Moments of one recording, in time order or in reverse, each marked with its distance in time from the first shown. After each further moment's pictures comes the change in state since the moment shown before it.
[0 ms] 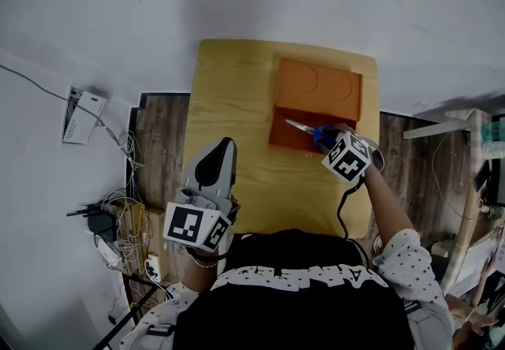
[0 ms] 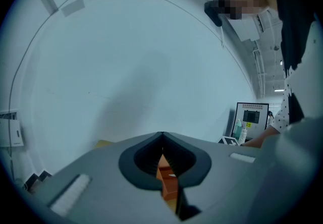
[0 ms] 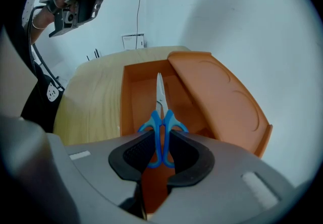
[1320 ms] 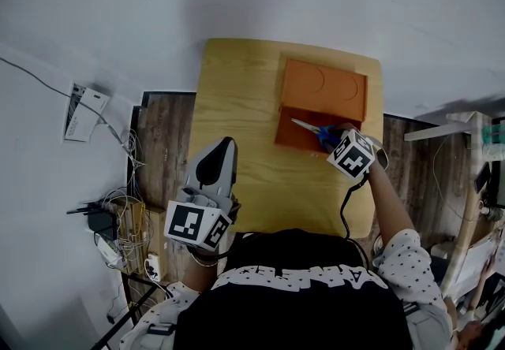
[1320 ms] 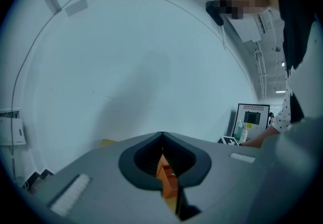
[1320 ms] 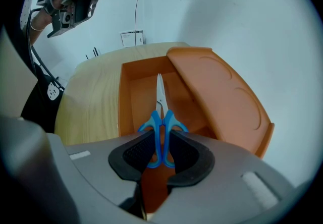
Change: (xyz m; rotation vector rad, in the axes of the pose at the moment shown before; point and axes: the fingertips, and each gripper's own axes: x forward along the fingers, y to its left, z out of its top) left arm -0.010 0.014 -0.001 -0.015 -0.002 0.011; right arm 0.003 -0.001 -0.003 0.011 0.041 0.013
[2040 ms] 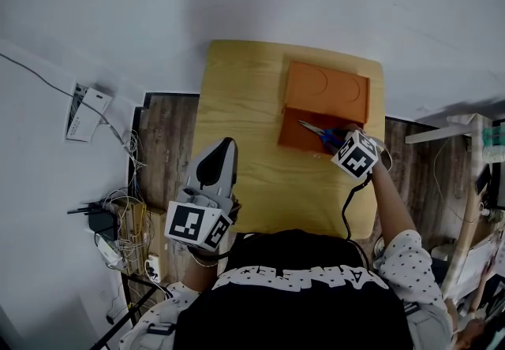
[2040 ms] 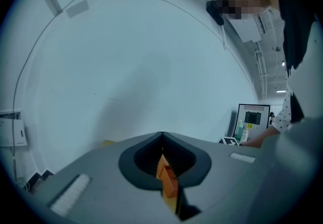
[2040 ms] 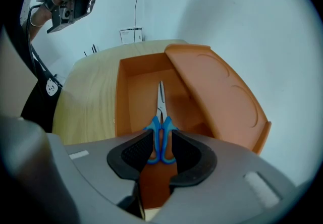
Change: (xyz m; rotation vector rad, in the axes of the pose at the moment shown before) left arm -0.005 0.007 0.003 0.003 -0.007 0.007; right arm 0.000 -0.005 -0.007 -0.011 0.029 -0.022
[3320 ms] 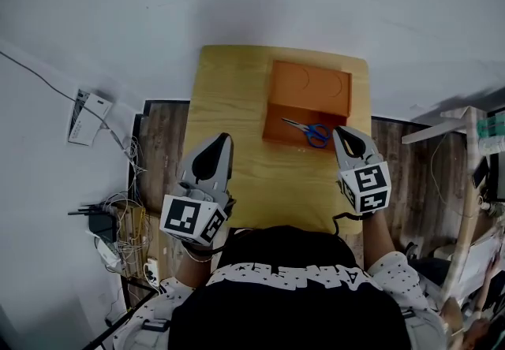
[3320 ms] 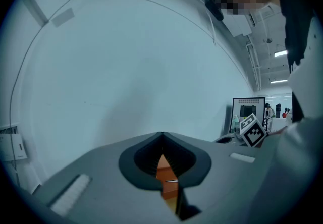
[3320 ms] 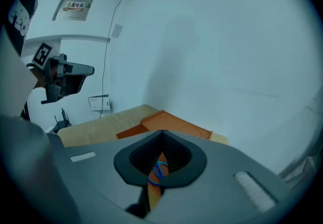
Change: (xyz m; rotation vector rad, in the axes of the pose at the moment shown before) left arm -0.003 -0.048 0.012 0.095 -0.007 -0.031; right arm -0.152 -0.013 0.023 0.448 -0.675 -0.328
